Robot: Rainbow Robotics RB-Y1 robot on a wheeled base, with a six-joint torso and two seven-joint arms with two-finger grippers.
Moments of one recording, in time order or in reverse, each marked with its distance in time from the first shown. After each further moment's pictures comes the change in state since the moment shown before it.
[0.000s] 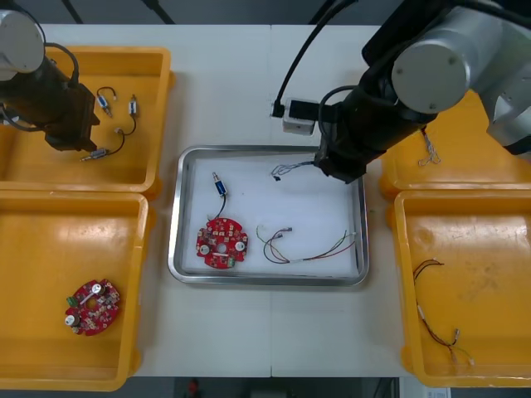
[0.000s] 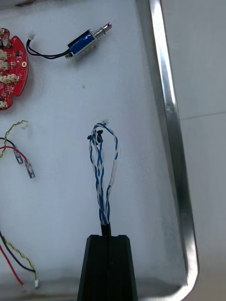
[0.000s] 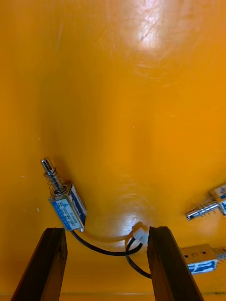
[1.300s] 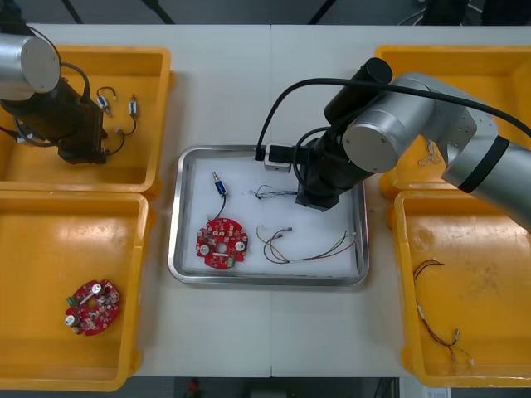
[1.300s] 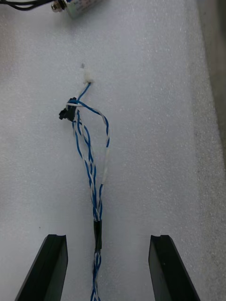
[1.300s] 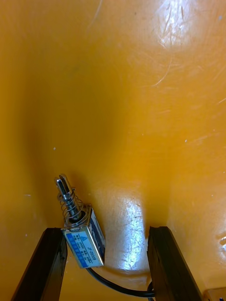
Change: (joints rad) right arm 0.000 0.054 0.232 0.125 0.114 -0.244 0.004; left arm 0.000 -0.022 -0.084 0.068 0.047 -0.080 0.048
